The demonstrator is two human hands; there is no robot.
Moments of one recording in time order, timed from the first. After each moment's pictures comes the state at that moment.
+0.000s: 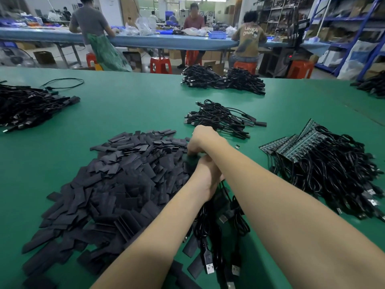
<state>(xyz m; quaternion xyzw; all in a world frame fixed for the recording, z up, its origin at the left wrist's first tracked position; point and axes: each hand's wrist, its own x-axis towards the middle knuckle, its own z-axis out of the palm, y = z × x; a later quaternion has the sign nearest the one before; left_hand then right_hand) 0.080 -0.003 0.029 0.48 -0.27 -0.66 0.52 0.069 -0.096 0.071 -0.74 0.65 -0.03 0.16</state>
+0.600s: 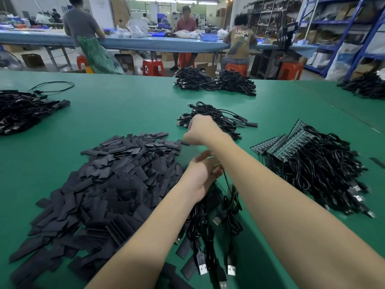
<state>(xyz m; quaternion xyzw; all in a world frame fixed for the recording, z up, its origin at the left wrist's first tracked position) 0.080 -0.011 0.028 0.39 -0.29 -0.69 0.54 0.049 -0.092 0.099 -0.76 0.62 -0.12 0.16</state>
